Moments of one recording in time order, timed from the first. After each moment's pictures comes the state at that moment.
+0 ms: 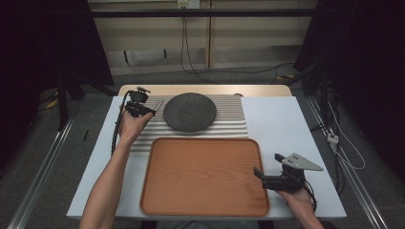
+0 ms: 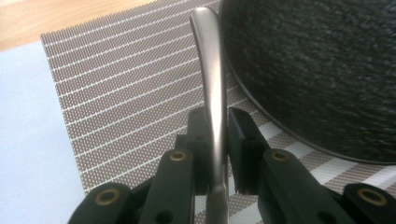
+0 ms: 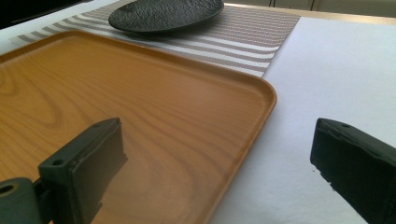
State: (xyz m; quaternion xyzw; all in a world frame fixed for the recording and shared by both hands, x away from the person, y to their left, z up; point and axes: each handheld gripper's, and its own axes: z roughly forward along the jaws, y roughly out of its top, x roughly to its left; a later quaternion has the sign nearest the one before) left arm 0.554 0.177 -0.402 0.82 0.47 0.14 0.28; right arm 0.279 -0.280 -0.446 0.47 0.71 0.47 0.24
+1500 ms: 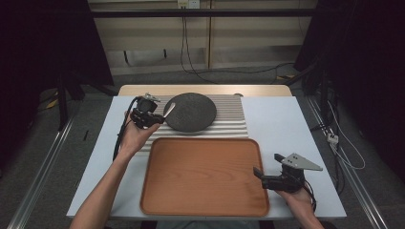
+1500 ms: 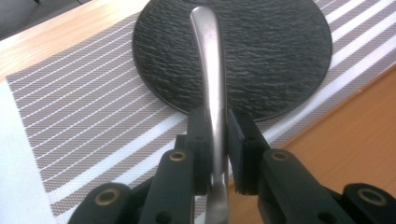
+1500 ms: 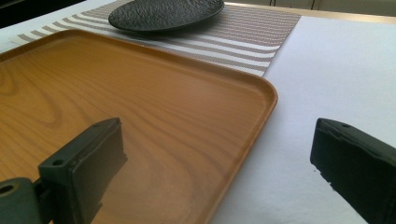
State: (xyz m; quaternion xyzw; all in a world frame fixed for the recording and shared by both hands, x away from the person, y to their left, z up) left arm 0.484 0.143 -0.370 0.85 0.39 0.16 0.31; right arm 0.280 -0.280 -0.447 0.47 0.71 0.47 0.24
